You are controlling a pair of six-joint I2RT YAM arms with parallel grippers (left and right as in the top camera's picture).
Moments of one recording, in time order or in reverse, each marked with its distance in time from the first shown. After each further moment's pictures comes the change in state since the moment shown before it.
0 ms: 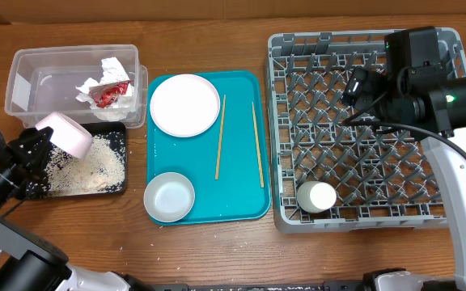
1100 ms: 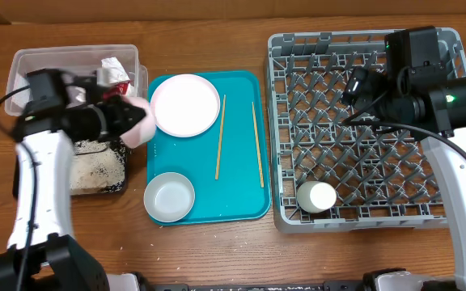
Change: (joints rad) left arm -0.702 -0.224 0.064 0.161 -0.835 -0.173; right arm 0.000 0.000 0.000 0.005 -0.002 0.000
